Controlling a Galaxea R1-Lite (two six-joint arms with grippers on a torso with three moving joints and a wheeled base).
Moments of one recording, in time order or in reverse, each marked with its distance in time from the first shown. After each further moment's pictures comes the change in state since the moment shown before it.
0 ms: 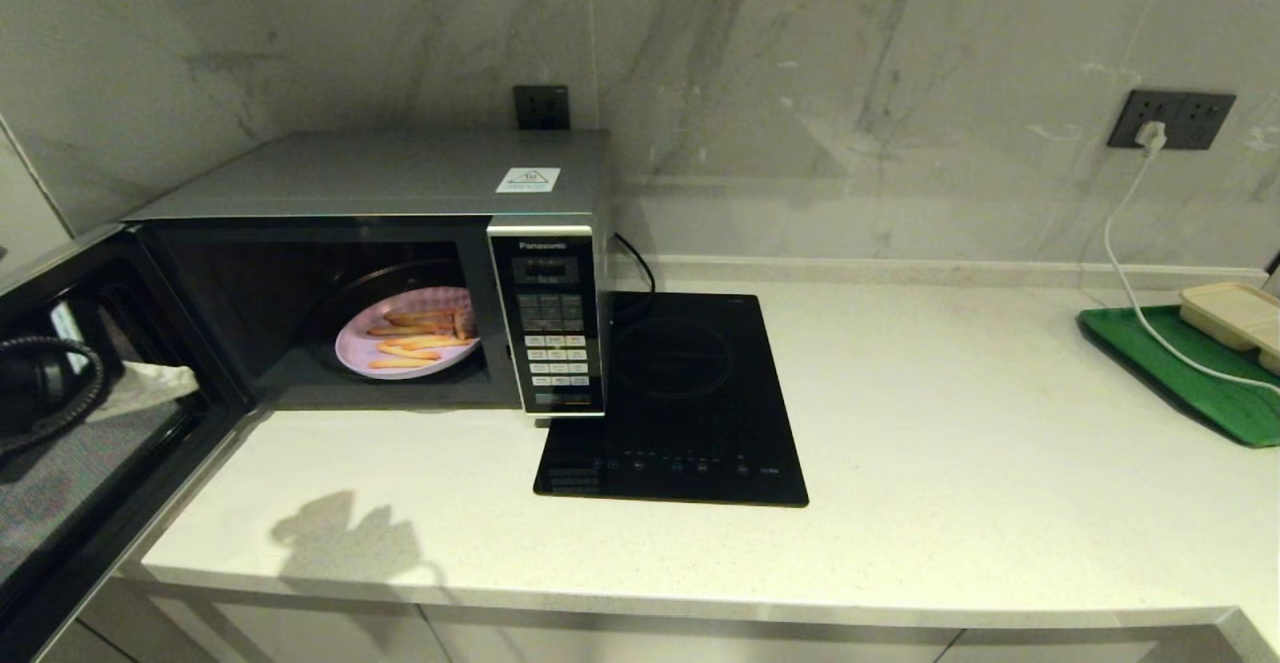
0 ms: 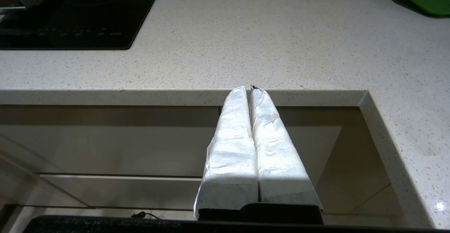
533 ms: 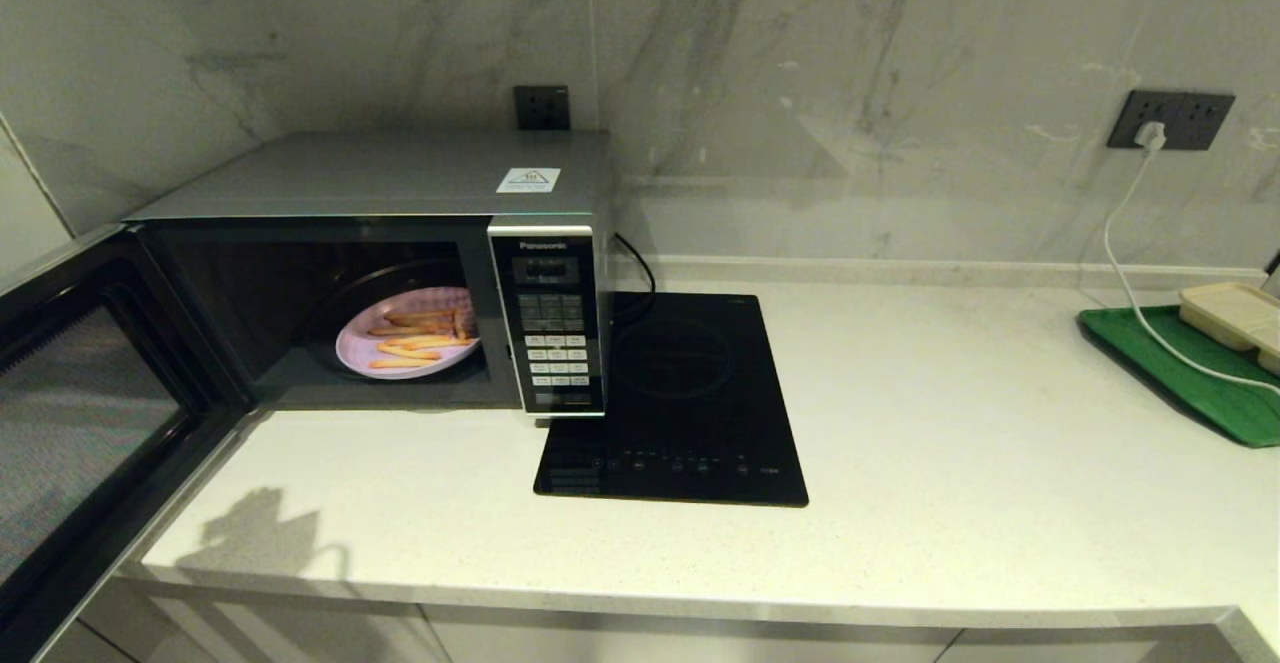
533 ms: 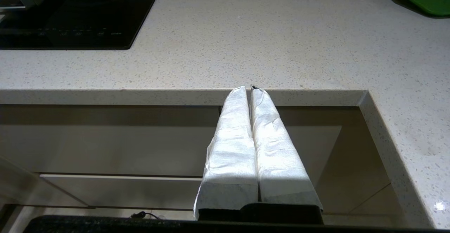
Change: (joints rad) left arm 0.329 0.050 -0.313 0.057 0.136 0.391; right arm 0.000 0.000 0.000 0.001 0.000 0.000
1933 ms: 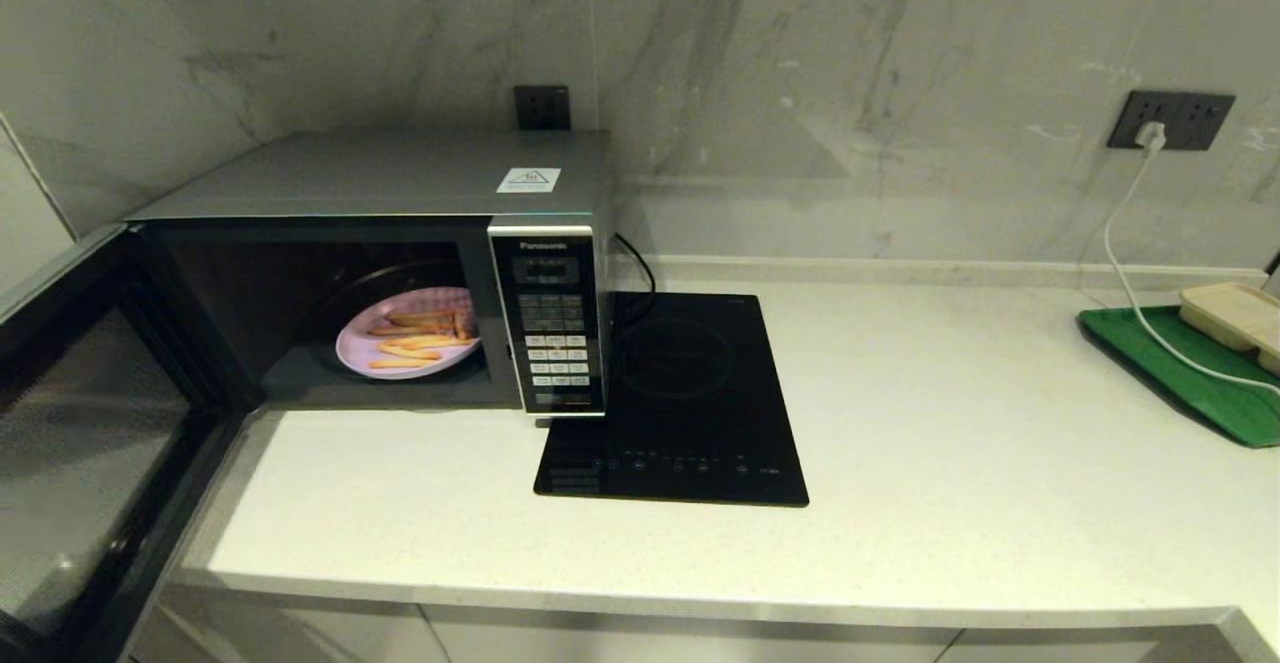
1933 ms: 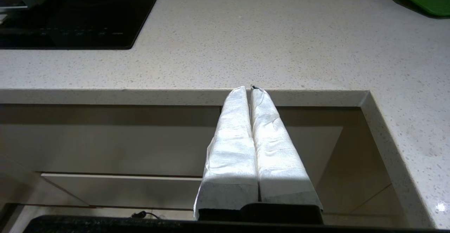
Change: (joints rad) left arm 0.263 0.174 0.010 0.166 -0.012 0.164; right arm 0.000 0.000 0.000 0.000 0.000 0.000
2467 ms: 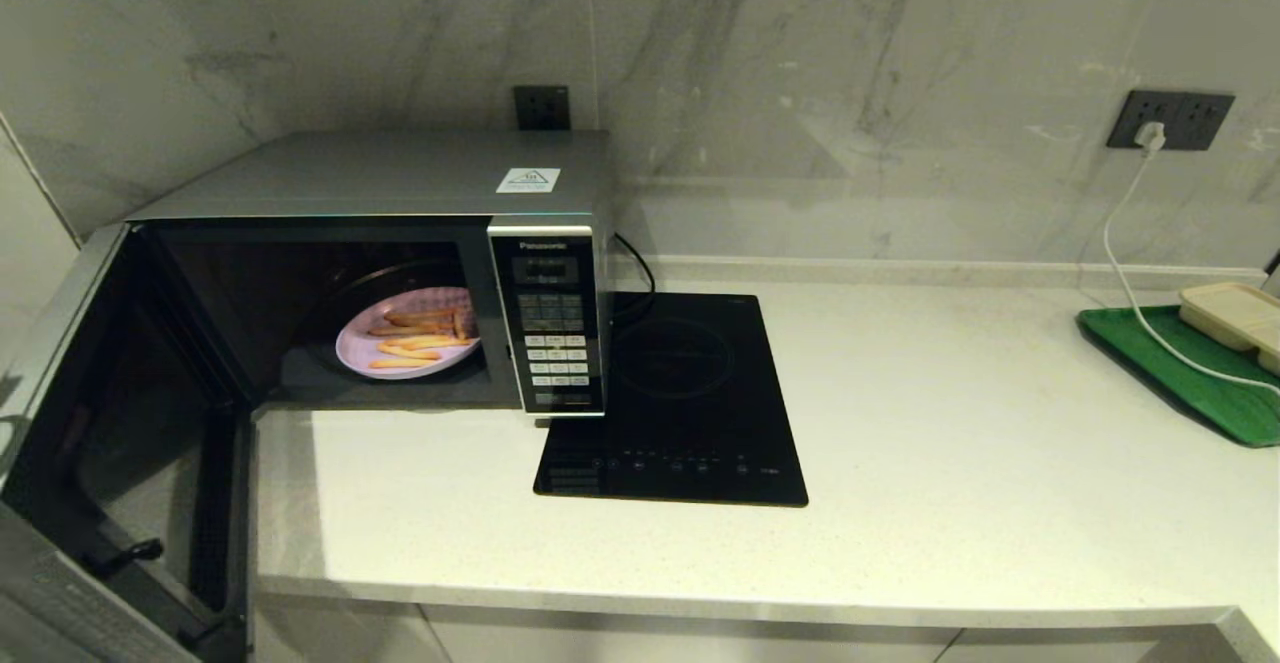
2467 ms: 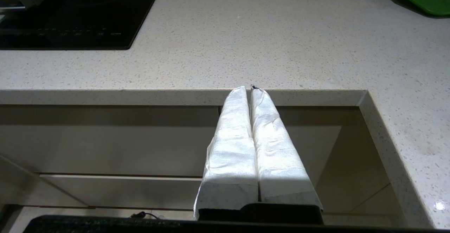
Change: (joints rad) left arm -0.301 -0.126 0.055 0.080 -0.003 -0.138; right arm 0.000 0.000 0.000 0.000 -0.001 0.000
